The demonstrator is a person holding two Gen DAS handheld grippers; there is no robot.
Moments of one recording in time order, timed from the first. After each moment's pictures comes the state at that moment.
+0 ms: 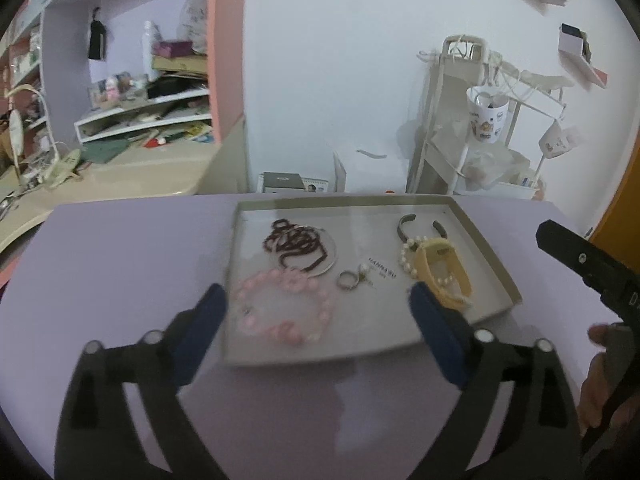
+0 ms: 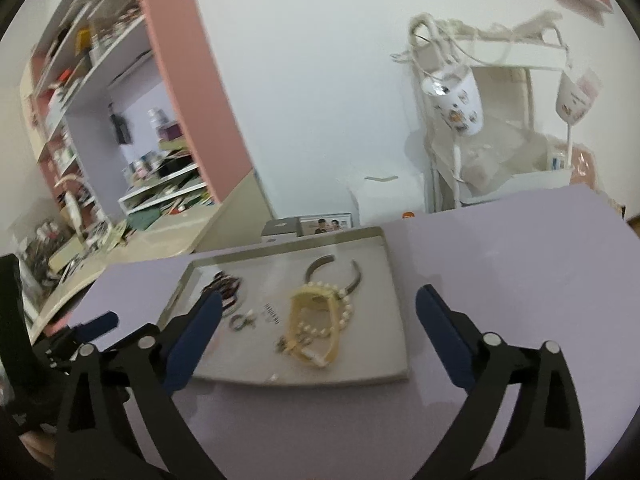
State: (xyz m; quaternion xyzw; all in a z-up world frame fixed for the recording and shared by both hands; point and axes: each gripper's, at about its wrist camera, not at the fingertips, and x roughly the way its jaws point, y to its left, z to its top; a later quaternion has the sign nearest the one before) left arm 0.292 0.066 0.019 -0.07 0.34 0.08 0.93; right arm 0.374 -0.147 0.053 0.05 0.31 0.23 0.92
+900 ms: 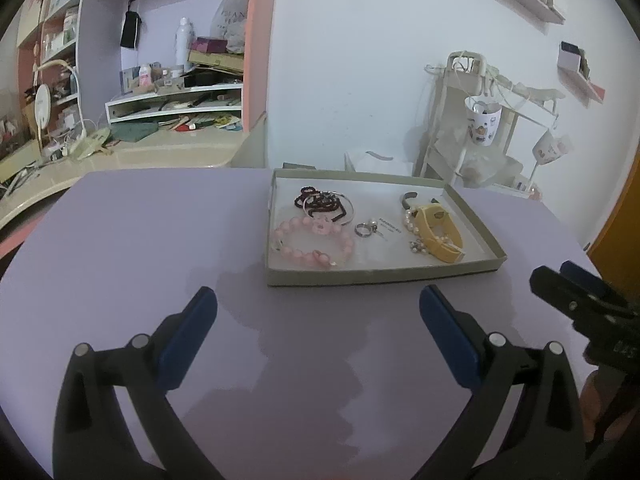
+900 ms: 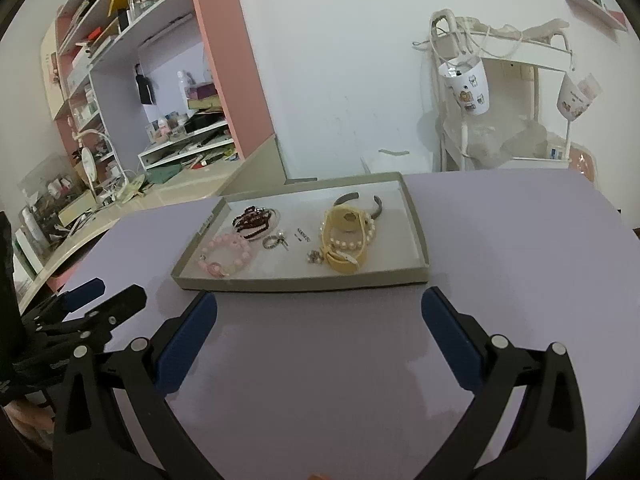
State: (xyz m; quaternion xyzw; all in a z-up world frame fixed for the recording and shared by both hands) left arm 0.205 0.071 0.007 -0.09 0.32 0.09 0.94; right arm 0.299 -0.144 0.037 0.02 0.34 0.24 0.91
